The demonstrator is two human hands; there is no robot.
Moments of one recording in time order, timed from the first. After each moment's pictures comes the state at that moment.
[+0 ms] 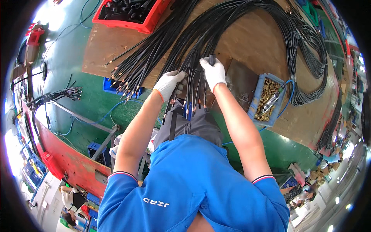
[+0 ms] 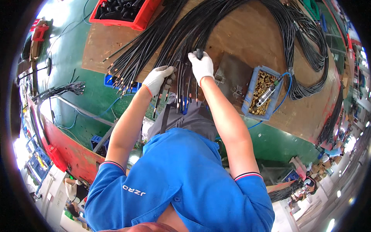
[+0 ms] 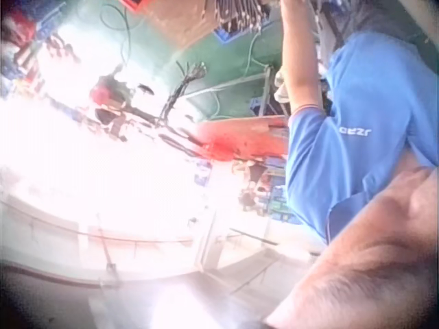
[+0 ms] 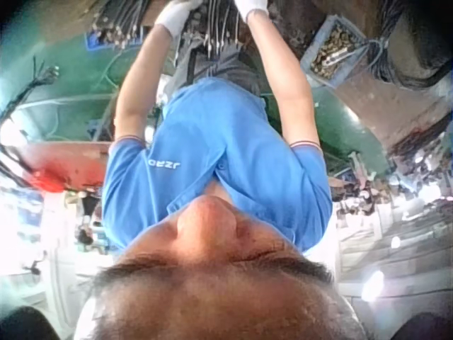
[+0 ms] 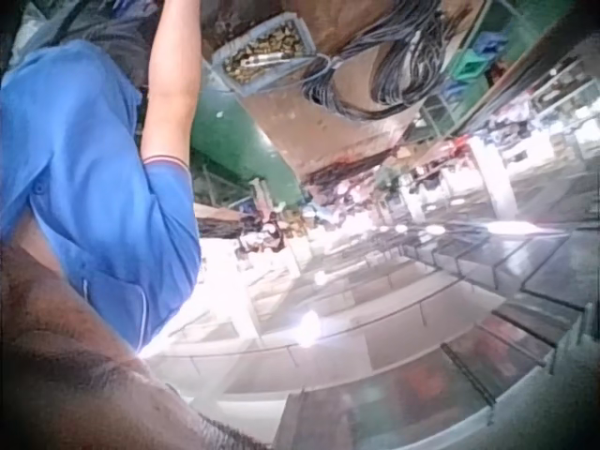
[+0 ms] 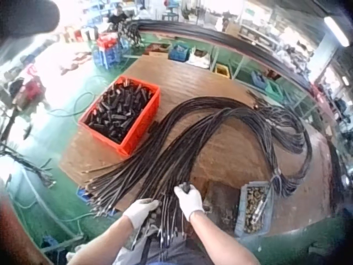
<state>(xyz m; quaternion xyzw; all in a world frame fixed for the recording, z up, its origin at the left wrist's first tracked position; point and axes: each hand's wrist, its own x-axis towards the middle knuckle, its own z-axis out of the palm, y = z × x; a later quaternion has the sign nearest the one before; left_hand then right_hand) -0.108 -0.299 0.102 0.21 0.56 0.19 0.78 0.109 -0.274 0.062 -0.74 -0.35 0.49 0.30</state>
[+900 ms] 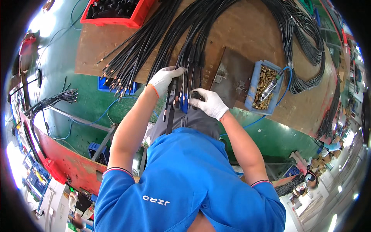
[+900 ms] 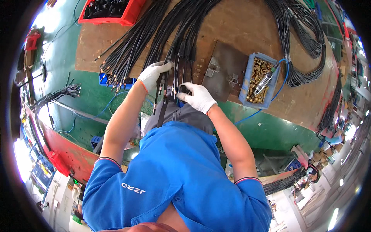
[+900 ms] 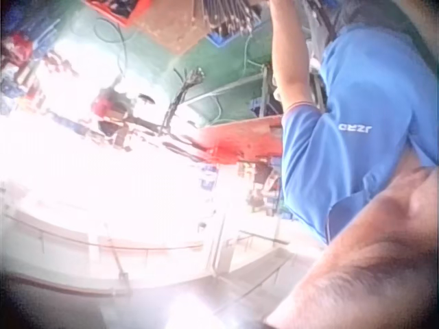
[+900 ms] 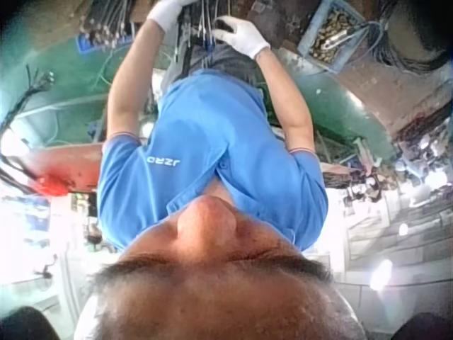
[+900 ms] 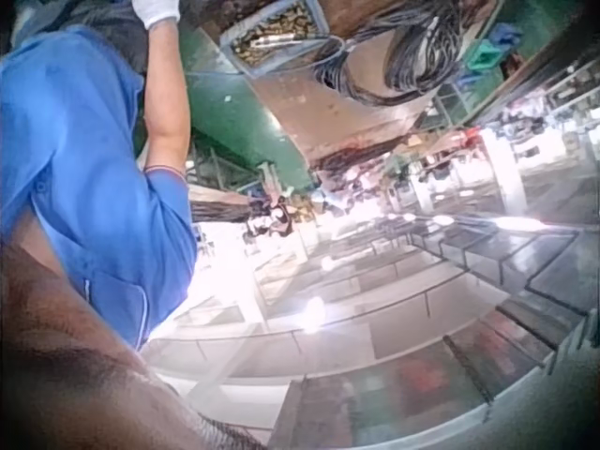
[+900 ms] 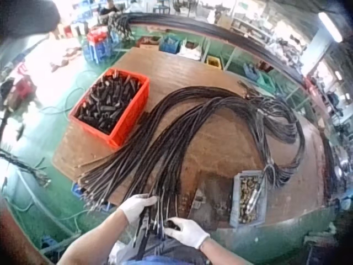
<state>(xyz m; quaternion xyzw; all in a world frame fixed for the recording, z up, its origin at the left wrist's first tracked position) -0.094 -0.308 0.108 0.17 0.53 0.18 0.81 0.132 -0.397 0.142 -0.59 -0.53 0.61 0.08</state>
